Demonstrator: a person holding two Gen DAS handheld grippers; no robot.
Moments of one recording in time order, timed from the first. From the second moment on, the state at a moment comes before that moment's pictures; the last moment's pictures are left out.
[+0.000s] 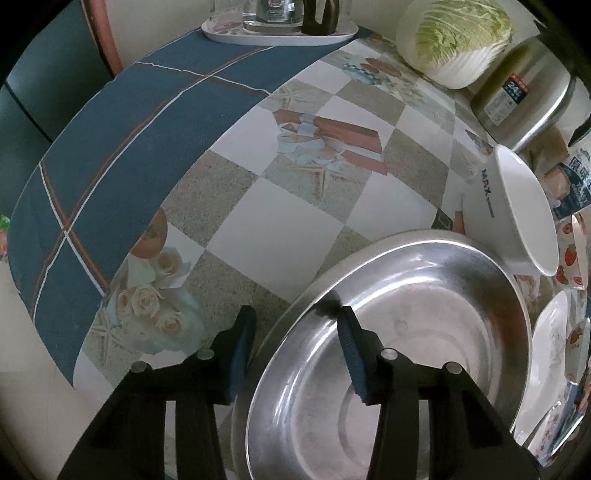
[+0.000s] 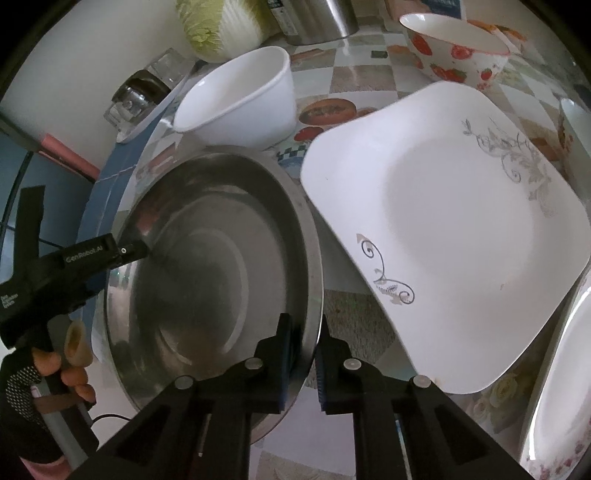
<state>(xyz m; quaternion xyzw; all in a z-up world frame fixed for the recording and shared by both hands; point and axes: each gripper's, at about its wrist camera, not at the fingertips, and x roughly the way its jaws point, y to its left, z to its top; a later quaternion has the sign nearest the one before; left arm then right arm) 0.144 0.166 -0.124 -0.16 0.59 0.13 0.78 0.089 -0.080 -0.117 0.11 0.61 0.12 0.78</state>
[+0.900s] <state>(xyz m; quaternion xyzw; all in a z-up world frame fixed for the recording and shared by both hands) 0.113 0.186 -0.109 -0.18 0.59 0.13 0.78 0.081 -0.070 -0.068 0.07 0.55 0.14 0.82</state>
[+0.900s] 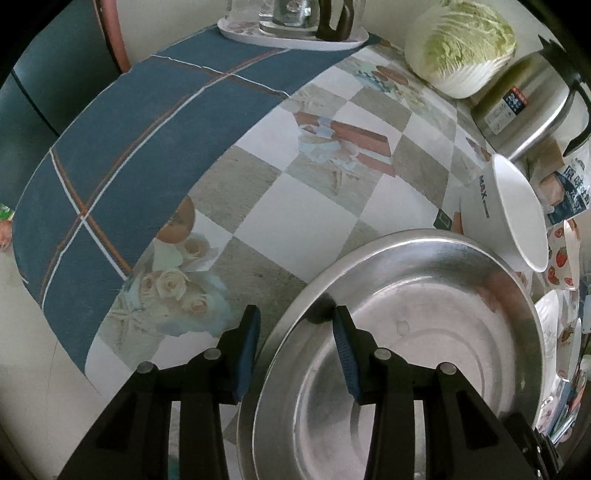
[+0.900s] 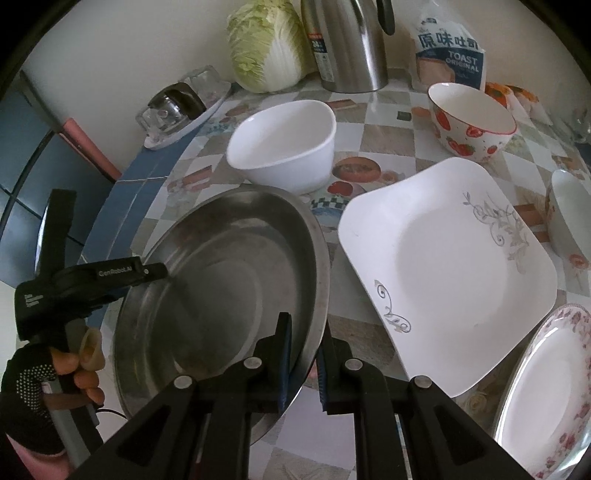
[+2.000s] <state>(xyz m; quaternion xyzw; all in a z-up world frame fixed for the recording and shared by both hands) 0.114 0.146 -0.050 -0.17 0.52 0.08 0.83 0.073 -0.108 -0.035 0.07 0.50 0.14 0.85</state>
